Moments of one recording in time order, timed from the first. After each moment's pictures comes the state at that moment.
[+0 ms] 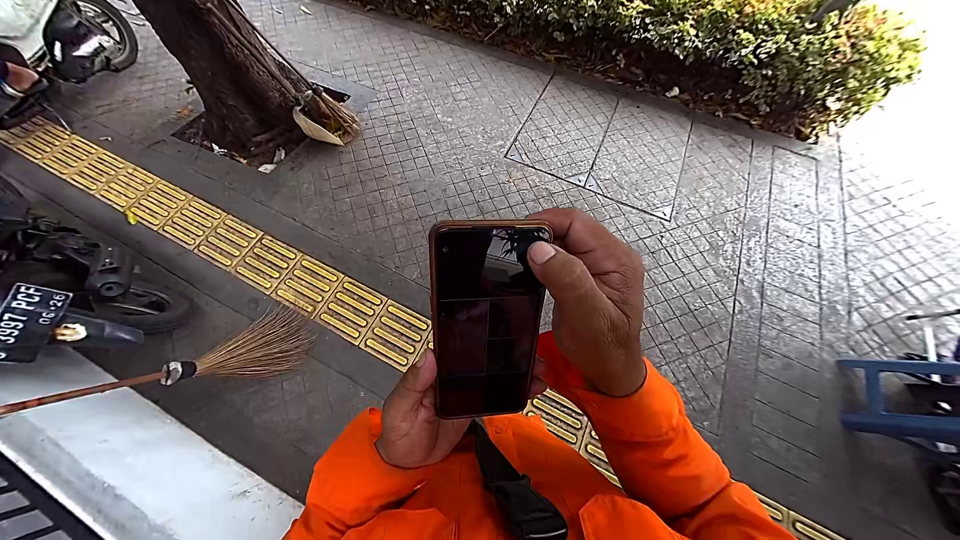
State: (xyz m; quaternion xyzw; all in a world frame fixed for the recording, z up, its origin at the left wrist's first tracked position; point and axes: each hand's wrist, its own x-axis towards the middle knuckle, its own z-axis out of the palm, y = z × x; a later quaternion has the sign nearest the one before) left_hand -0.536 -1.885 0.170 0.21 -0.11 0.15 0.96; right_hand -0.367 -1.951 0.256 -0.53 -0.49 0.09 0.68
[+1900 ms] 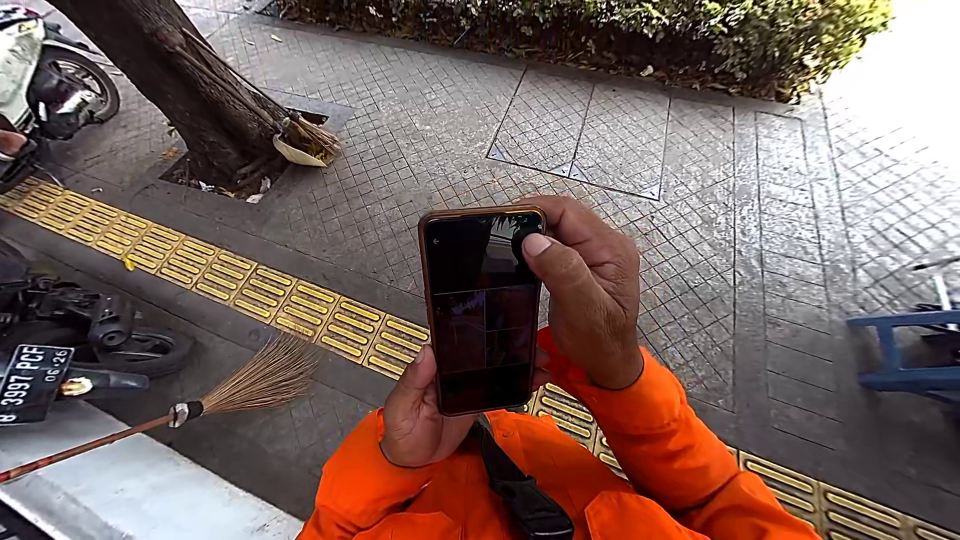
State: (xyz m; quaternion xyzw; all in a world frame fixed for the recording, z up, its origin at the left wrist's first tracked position) left_hand -0.494 -1.895 0.181 0.22 -0.12 0.12 0.96; right_hand -0.335 -1.975 0.260 -0.52 -0.47 0.07 0.71
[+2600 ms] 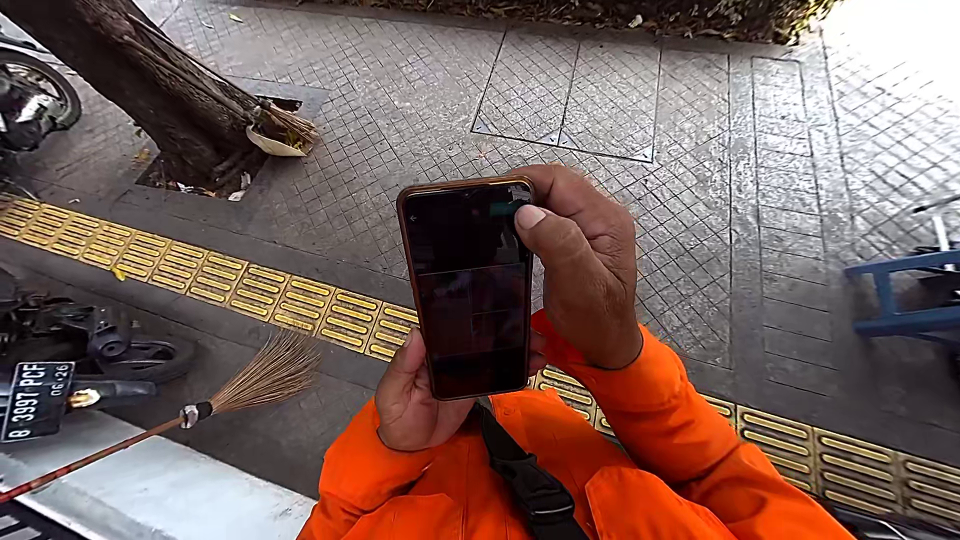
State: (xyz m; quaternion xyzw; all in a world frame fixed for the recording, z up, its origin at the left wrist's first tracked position) left_hand -0.483 -1.908 0.182 0.21 -0.12 0.08 0.97; right_hand -0.331 -1.999 0.256 -0.54 -0.44 0.07 0.71
